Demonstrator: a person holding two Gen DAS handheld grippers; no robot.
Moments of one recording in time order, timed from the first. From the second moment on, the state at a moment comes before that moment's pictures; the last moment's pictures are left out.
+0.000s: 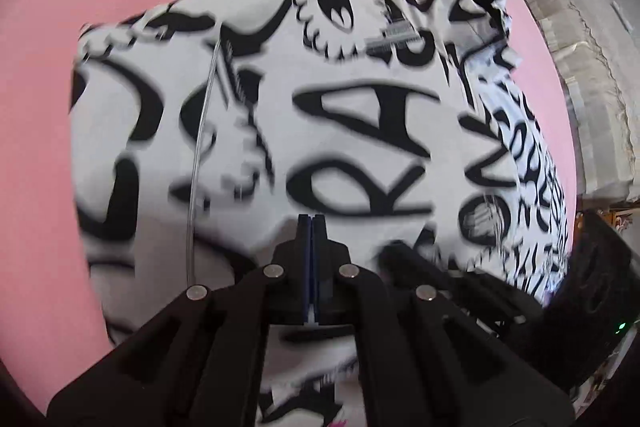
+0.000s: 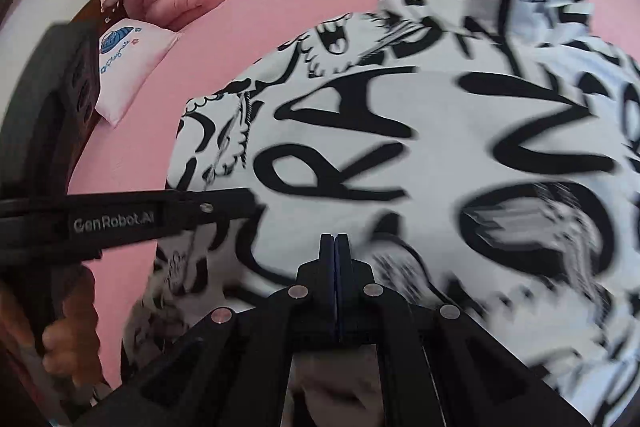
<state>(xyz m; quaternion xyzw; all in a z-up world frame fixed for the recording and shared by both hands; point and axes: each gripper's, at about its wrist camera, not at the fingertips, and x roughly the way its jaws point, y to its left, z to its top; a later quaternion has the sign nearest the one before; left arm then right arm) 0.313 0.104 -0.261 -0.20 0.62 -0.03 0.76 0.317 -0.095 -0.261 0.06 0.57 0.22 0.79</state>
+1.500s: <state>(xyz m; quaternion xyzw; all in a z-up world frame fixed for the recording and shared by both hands) 0.152 -0.049 -0.189 0.00 0.66 -0.03 0.75 0.072 -0.300 -0.199 0.31 0.59 -0.08 0.74</state>
